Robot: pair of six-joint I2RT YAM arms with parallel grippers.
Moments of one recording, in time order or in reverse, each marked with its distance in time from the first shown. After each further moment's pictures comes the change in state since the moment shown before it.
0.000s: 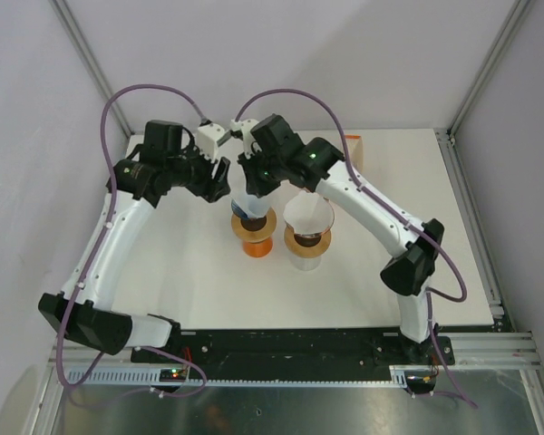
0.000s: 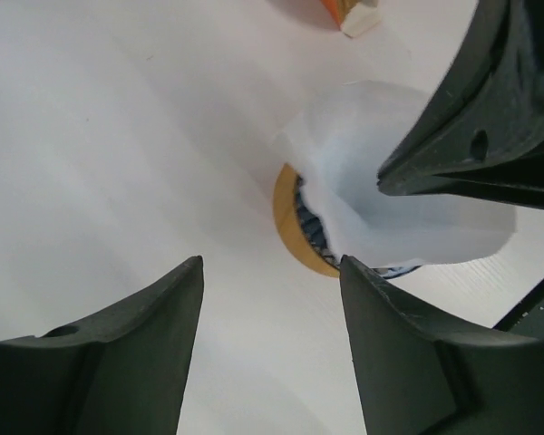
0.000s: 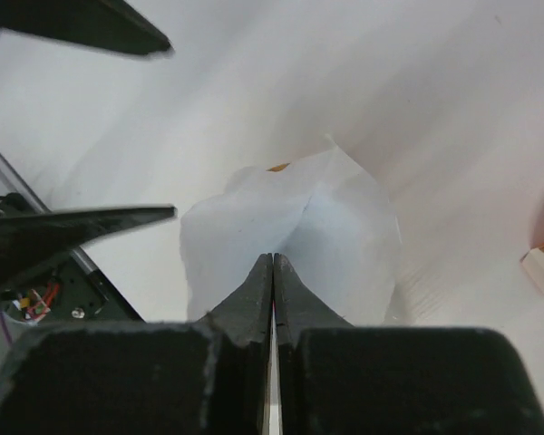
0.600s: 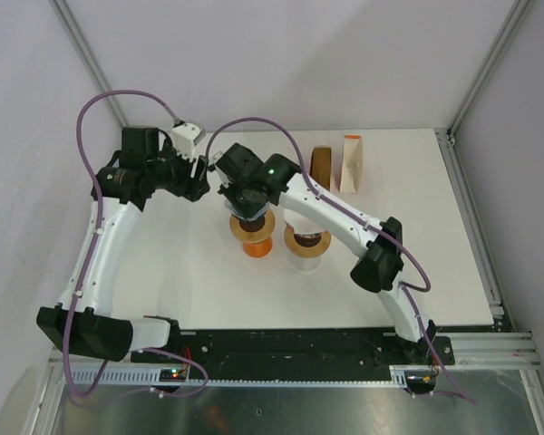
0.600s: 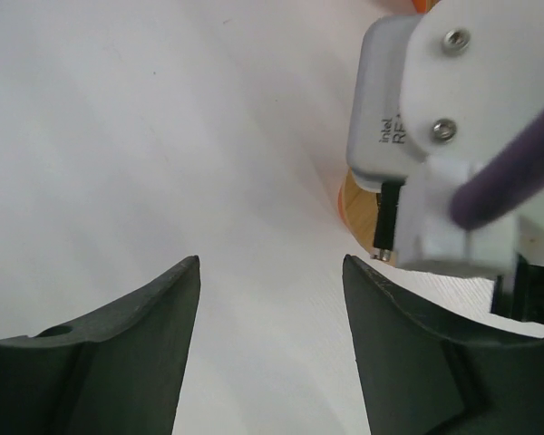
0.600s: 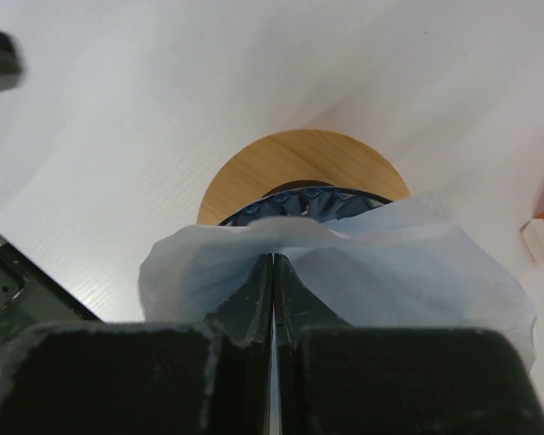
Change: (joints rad) left arm 0.164 -0.053 -0.070 0.022 -0.021 0.003; right arm 0.107 0.232 0.167 -0.190 0.159 -0.060
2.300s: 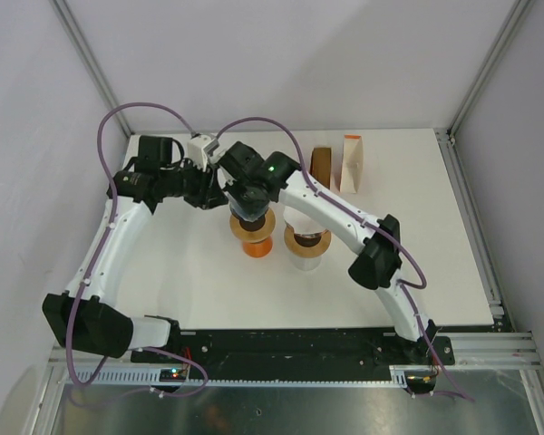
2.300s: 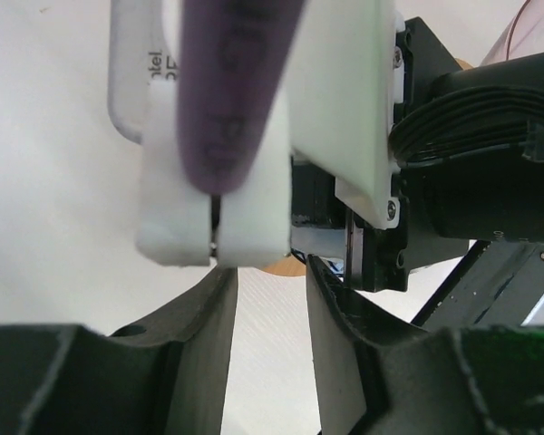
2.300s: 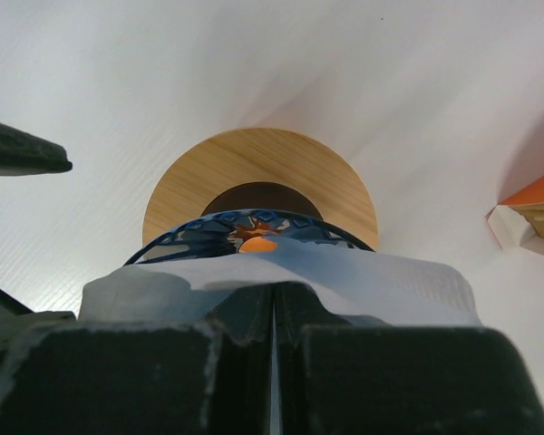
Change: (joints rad) left arm -0.031 0.023 -0.125 0.069 0.283 -0.106; right arm -0.016 0.037 0.022 -0.027 0.070 -0.025
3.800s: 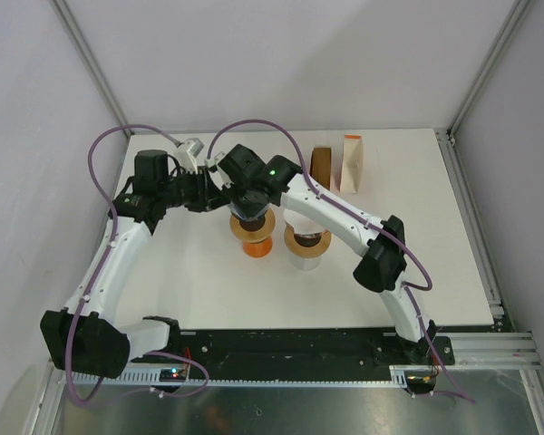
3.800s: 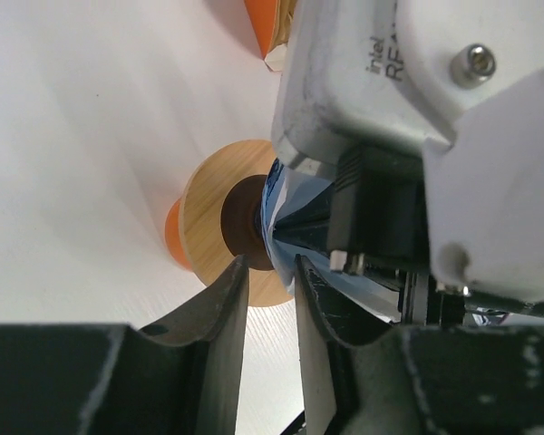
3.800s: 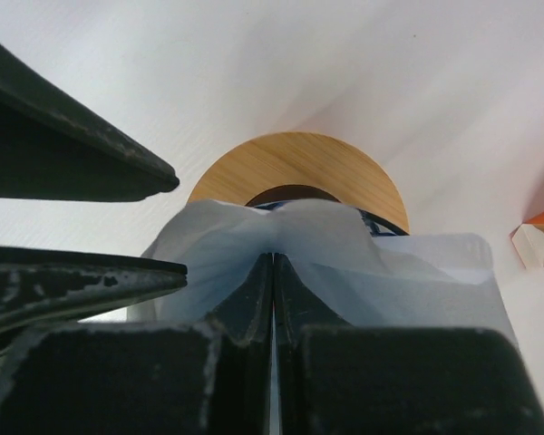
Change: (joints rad) left arm 0.031 -0.119 -0.227 0.271 0.006 -0.386; right arm 0.012 -0.051 -0.086 0.076 -0.047 0.000
